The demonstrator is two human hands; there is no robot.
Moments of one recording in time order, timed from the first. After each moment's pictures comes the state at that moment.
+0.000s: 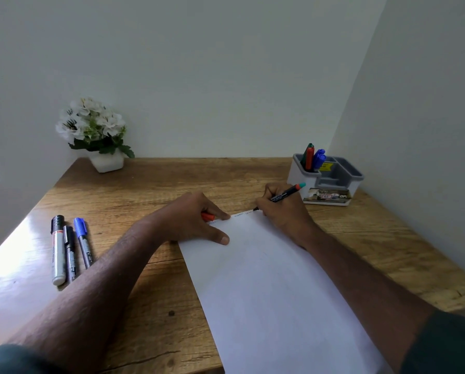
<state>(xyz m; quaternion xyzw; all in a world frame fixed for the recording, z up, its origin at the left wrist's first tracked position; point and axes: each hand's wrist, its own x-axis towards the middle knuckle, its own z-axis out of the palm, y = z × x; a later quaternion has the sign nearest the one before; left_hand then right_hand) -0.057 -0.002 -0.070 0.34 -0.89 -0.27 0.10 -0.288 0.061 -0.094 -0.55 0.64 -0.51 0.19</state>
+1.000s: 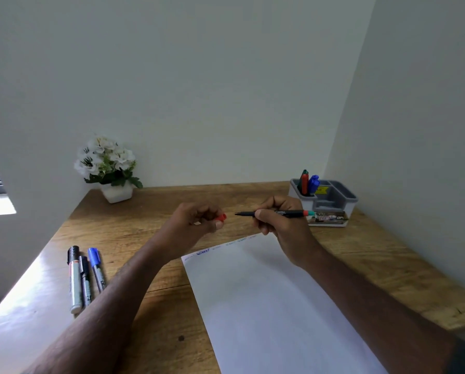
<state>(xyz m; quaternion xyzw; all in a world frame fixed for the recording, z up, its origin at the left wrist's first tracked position) -0.044 0.001 -0.063 0.24 -0.82 -0.38 0.35 -0.260 0.089 -0.057 -0.54 0.41 -0.65 0.34</state>
